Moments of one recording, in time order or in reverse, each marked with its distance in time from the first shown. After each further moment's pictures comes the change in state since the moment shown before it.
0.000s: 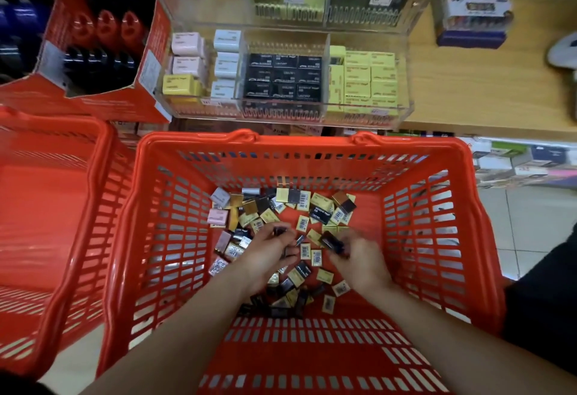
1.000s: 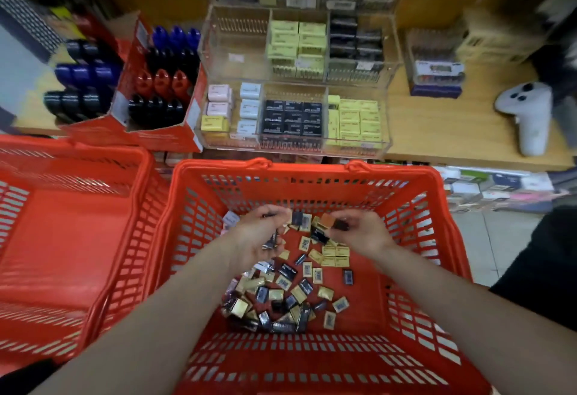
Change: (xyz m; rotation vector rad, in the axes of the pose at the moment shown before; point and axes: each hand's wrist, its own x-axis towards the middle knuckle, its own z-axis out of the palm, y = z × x) left_hand -0.068 0.086 -0.008 0.097 -0.020 0.091; right_hand 0.013 -0.061 -0.084 0.430 -0.102 0.099
